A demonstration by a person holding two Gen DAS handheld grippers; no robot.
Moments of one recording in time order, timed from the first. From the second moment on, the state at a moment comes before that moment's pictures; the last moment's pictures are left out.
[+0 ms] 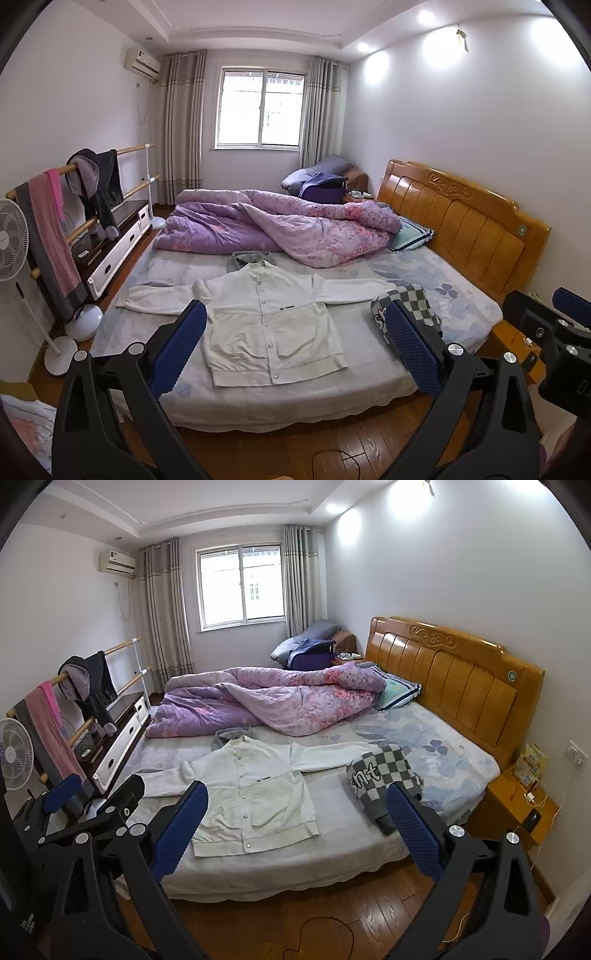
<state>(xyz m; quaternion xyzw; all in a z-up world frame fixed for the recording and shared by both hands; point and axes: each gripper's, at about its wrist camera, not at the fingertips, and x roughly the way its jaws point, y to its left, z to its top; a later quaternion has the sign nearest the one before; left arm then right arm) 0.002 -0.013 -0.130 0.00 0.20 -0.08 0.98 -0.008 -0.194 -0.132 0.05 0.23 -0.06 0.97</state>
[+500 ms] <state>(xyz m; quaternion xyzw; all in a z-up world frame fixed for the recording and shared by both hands) 0.005 -0.014 -0.128 0.01 0.20 -0.07 0.98 0.002 -0.191 -0.135 0.04 0.23 -0.05 0.97</state>
